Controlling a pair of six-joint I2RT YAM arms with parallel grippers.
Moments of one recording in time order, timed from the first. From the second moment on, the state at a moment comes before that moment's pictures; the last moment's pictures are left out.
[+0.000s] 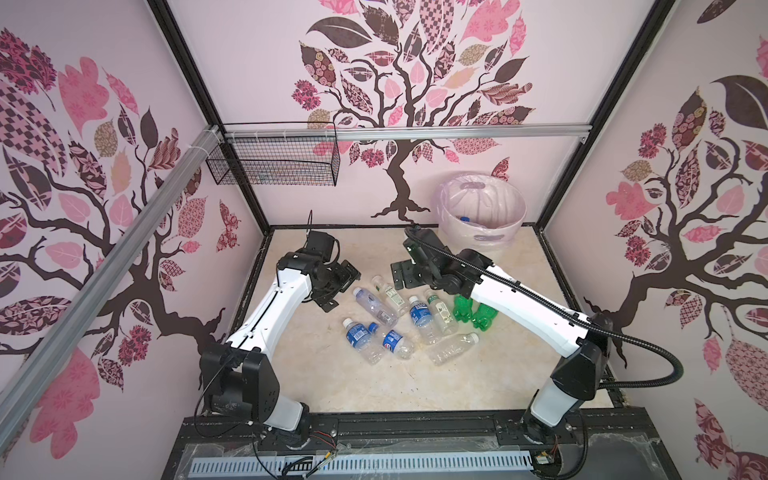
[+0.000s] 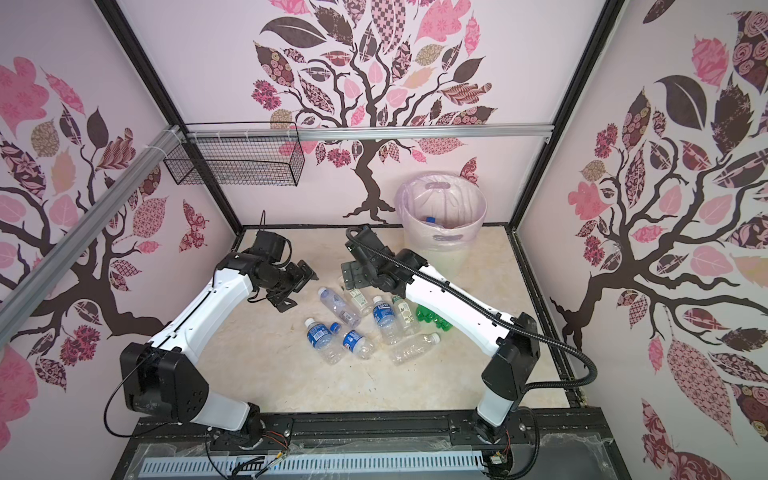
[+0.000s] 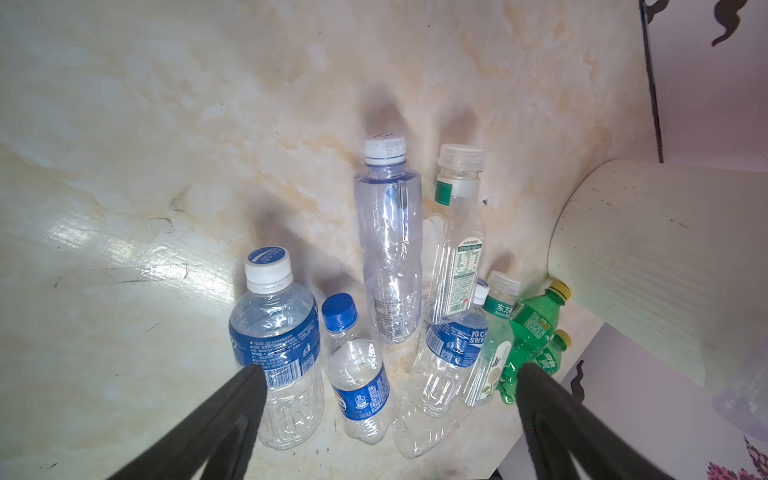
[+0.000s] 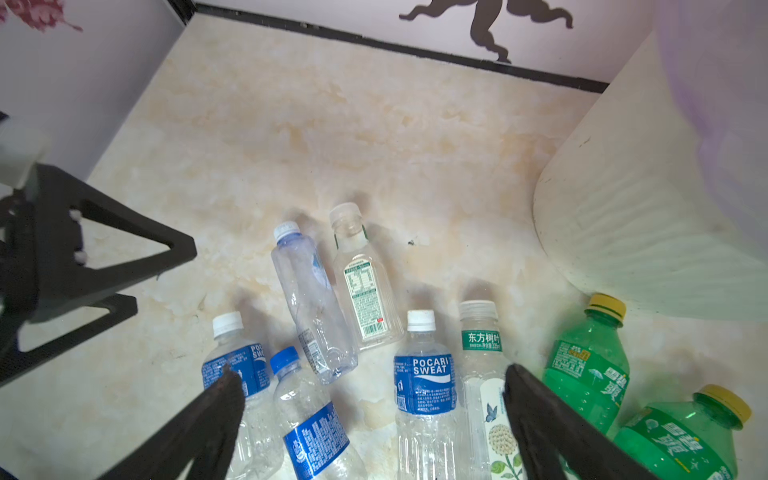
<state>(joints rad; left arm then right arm) -0.22 1.49 1.33 -1.00 0.24 -0.99 0.85 1.69 1.68 -0.81 0.28 0.43</state>
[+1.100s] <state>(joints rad) -0.26 1.48 0.95 -0.79 0.32 -1.04 0.87 1.54 1.45 -0.71 0.20 0.37</state>
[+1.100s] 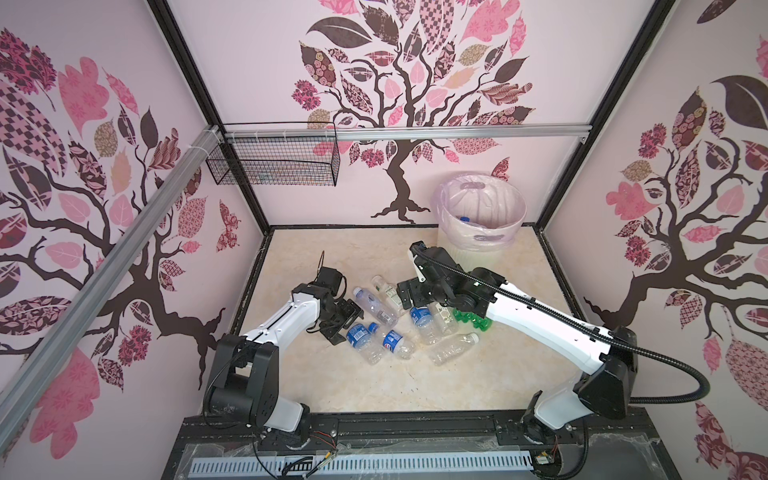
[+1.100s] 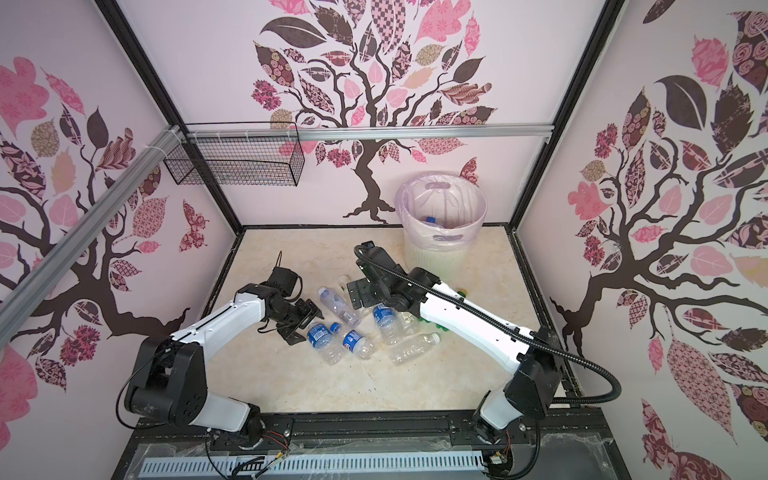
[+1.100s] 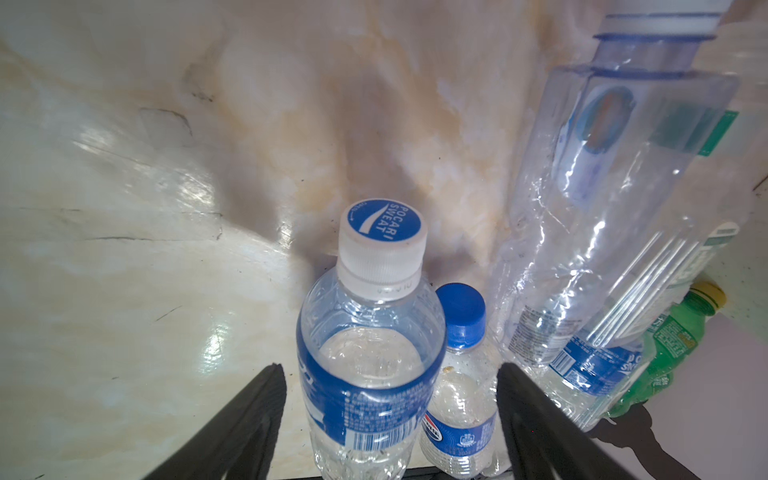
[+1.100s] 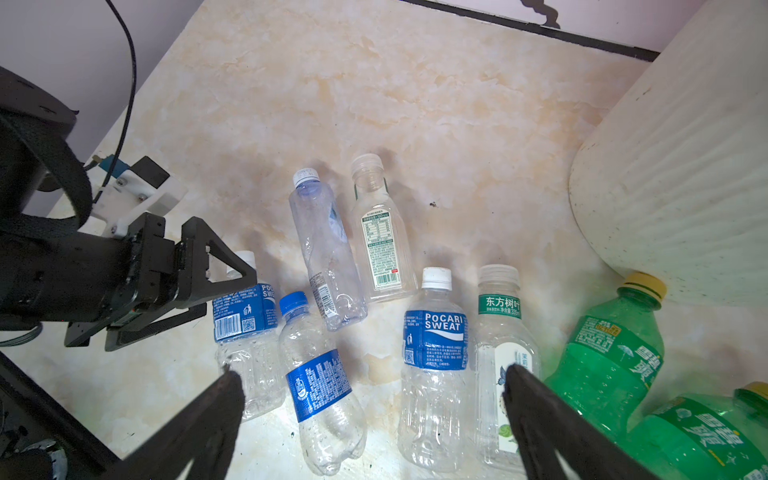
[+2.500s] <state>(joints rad) -0.27 1.55 0.97 -0.83 0.26 -0.90 0.87 1.53 1.39 -0.70 0.15 0.34</state>
